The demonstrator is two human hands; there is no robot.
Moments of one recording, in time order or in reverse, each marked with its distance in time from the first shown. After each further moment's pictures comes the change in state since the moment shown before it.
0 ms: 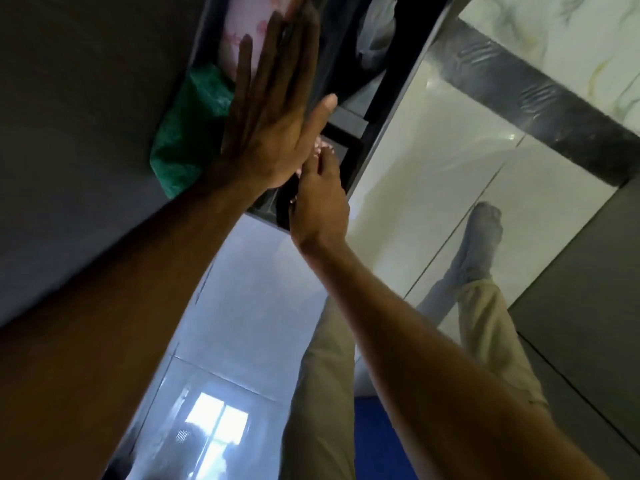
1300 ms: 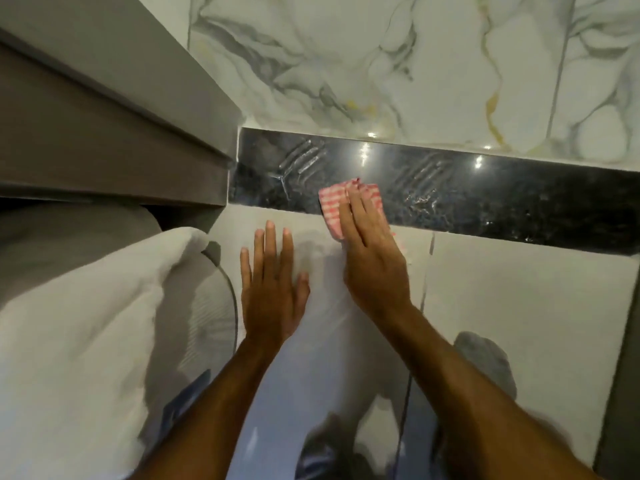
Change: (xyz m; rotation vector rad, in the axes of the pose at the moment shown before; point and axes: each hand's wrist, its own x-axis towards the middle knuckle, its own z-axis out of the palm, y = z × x) left_hand 0.197 0.240 0.410 0.033 -0.196 0.015; right_hand 0.321 0.467 -0.068 -0.121 0.439 -0.097
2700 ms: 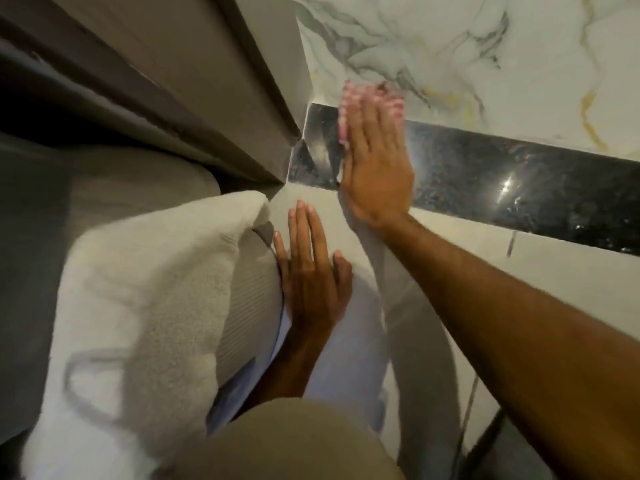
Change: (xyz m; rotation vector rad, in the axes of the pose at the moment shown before) left_hand 0.008 -0.022 0.047 -0.145 0.405 -0.143; right_hand 0.107 -0.082 0.040 -0.220 0.005 -0.042
